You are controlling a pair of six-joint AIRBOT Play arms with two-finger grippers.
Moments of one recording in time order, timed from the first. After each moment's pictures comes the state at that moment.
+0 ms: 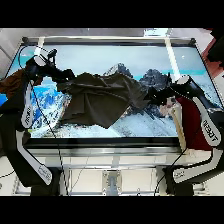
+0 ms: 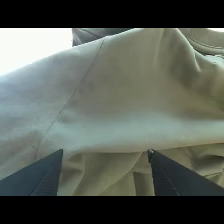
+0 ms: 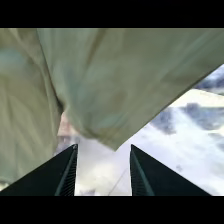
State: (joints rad) left arm 0.06 -1.95 1.87 1.10 -1.13 -1.39; right arm -0.06 -1.63 1.28 -0.94 1.19 1.58
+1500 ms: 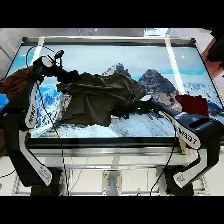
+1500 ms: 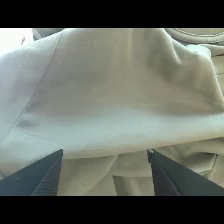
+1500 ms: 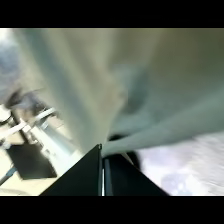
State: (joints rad) left arm 0.00 -1.96 1.87 1.11 -1.11 -1.38; right arm 0.33 -1.72 1.09 -0.26 0.96 1.28
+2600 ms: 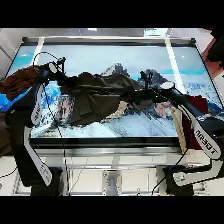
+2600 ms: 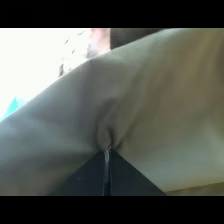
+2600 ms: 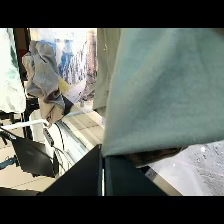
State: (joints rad) left arm 0.00 -2.07 1.91 1.21 -1.04 -1.44; right arm 0.17 -1.55 1.14 -0.34 1.09 1.21
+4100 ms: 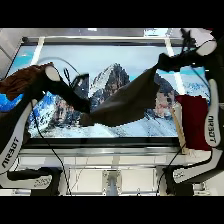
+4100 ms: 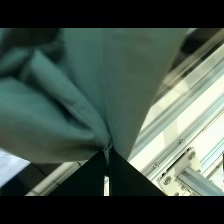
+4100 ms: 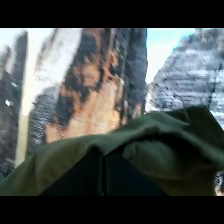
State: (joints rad) left arm -0.25 -1.44 1.29 1.02 -1.50 -1.22; right arm -0.05 -1.65 1.81 -1.05 1.24 1.50
